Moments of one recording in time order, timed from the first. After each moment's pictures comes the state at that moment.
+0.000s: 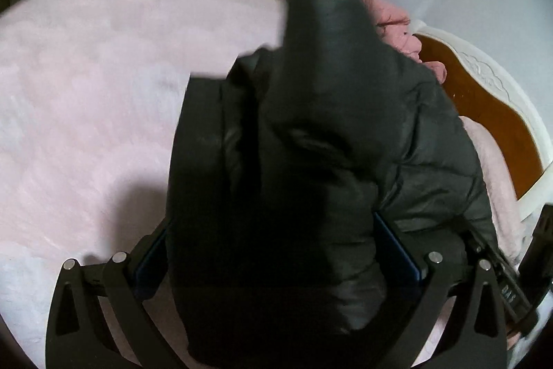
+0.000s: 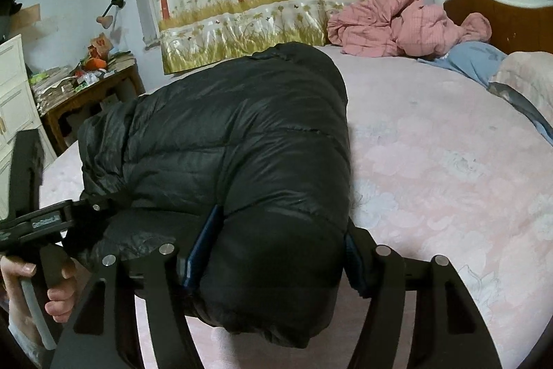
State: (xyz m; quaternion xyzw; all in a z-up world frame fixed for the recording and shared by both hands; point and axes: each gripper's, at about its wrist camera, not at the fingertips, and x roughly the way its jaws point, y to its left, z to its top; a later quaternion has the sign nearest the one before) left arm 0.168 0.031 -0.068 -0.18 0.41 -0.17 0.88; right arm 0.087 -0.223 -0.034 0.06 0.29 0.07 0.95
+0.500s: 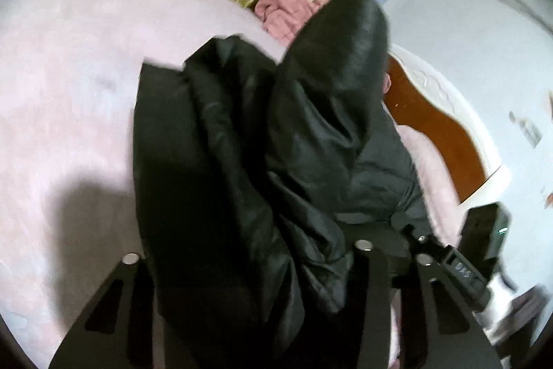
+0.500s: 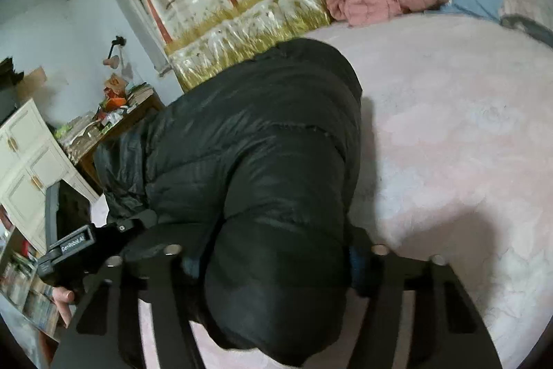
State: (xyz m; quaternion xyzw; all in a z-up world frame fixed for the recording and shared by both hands) left arm 0.166 0.030 -0.052 -0.23 0.36 -0.28 0.86; right arm 0.107 -0.259 -0.049 0.19 0.30 0.13 0.93
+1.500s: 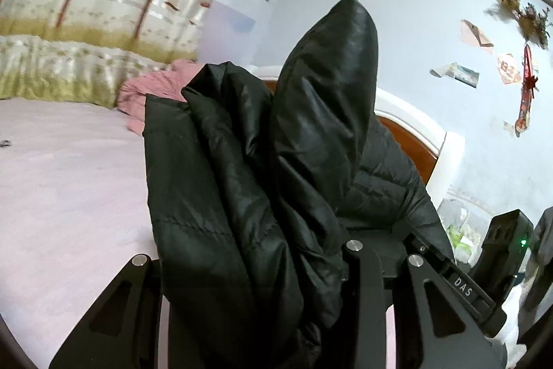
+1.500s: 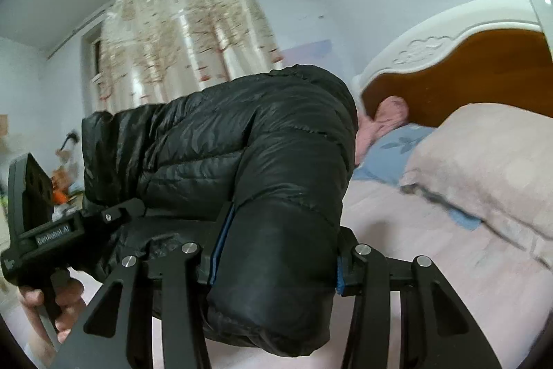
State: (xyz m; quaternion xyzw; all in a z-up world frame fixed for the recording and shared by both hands) left arm 0.224 -0.206 0.131 -0.11 0.19 -0.44 0.87; right arm 0.054 -0.409 0.104 0.16 0.05 -0.07 0.98
